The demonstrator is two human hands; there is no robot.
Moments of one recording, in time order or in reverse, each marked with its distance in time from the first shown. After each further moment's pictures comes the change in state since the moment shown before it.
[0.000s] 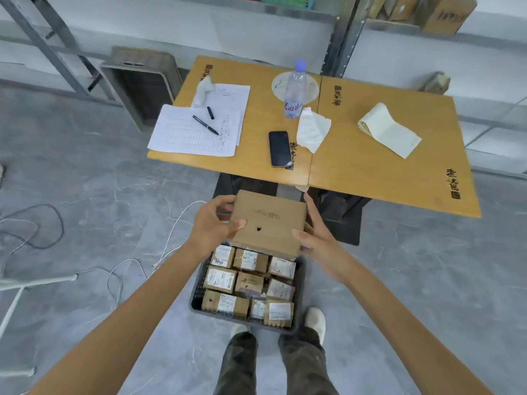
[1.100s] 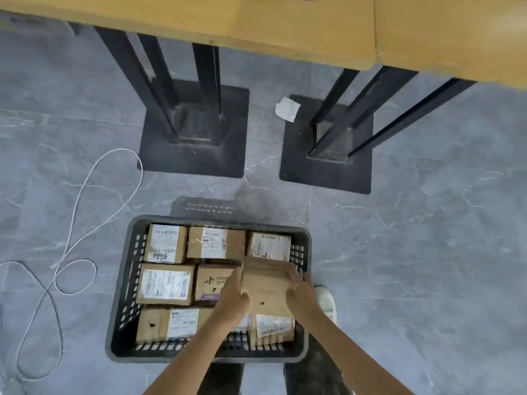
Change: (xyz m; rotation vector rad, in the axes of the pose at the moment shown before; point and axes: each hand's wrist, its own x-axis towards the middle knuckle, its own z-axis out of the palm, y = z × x) left_hand 0.134 -0.450 0.242 0.201 -0.503 -0.524; right_hand 0.211 0.457 -0.103 -0.617 0.366 0.585
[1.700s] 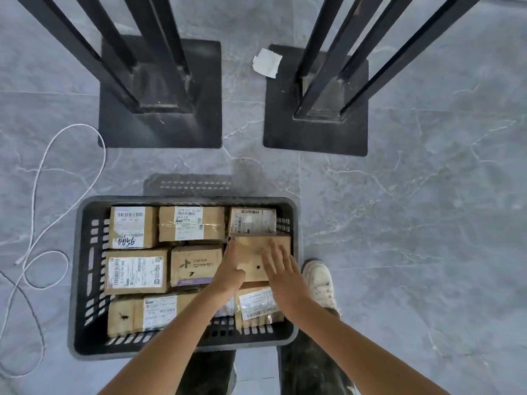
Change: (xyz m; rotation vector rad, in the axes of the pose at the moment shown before) left_hand 0.071 -0.019 0.054 -0.013 -0.079 -0.021; right_hand 0.041 0.077 0.030 -0.803 -0.045 -0.388
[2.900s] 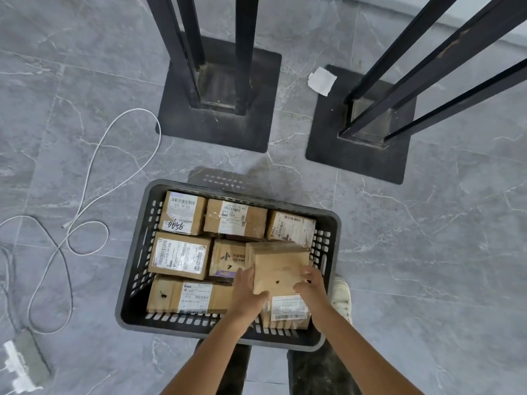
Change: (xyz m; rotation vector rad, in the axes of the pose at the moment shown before) left_hand -0.058 -0.043 -0.034 -0.172 0.136 -0.079; right_hand 0.011 -0.045 -0.005 1.308 0.044 0.674
